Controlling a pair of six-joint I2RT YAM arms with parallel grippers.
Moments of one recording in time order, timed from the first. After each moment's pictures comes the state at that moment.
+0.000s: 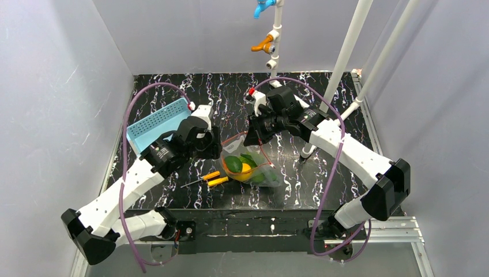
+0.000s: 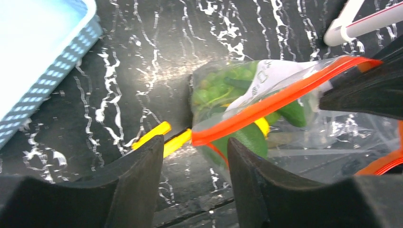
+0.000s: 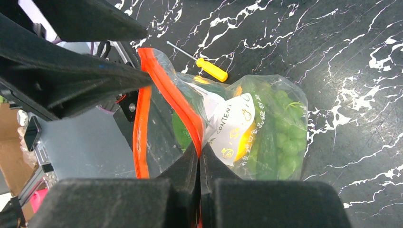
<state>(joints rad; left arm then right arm) -0.74 1.03 1.11 -0.82 -0.24 -0.47 0.75 1.48 1.41 -0.64 -0.51 0.25</state>
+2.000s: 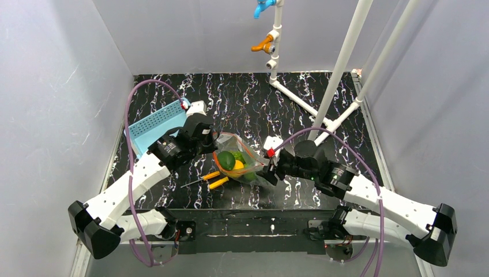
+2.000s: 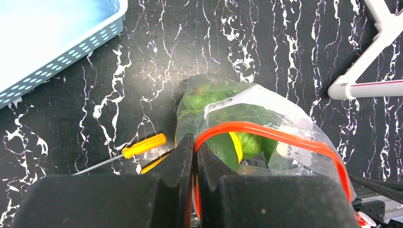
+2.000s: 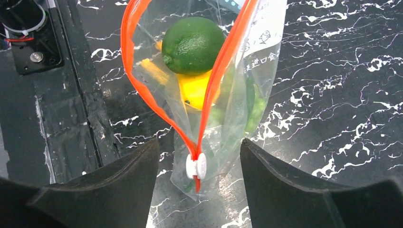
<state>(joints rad) -0.72 1.11 1.11 -0.78 -0.35 -0.68 0.98 0.89 0.72 -0.20 -0.19 -0.17</state>
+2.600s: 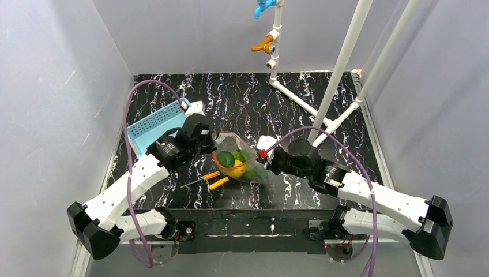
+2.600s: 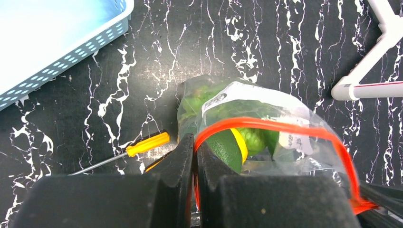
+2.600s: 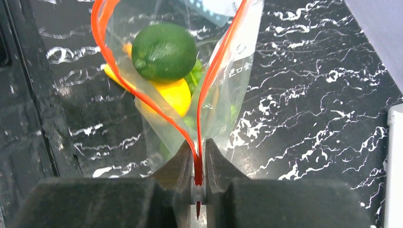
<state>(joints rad) -0.72 1.10 1.11 -0.79 -0.36 -0.68 1.01 0.97 0.72 -0.11 -0.07 -0.30</state>
